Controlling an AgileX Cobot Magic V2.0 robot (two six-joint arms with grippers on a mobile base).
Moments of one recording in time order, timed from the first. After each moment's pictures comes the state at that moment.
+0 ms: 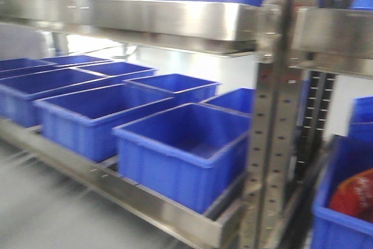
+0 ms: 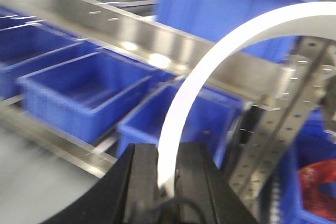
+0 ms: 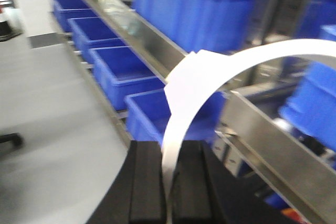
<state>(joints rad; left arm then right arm) -0.13 0.58 -0.71 -0.09 0.45 -0.05 0.01 0.52 -0.90 0.30 0.75 -0.29</state>
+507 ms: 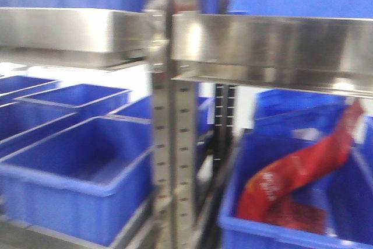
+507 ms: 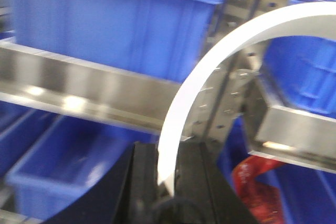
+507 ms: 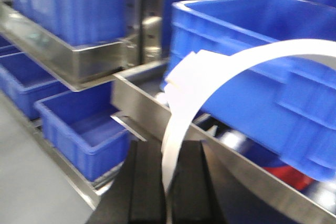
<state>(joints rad) -0.13 0.58 -0.71 -0.09 0.45 -0.05 0.01 0.52 -0.90 0.30 0.75 -0.29</state>
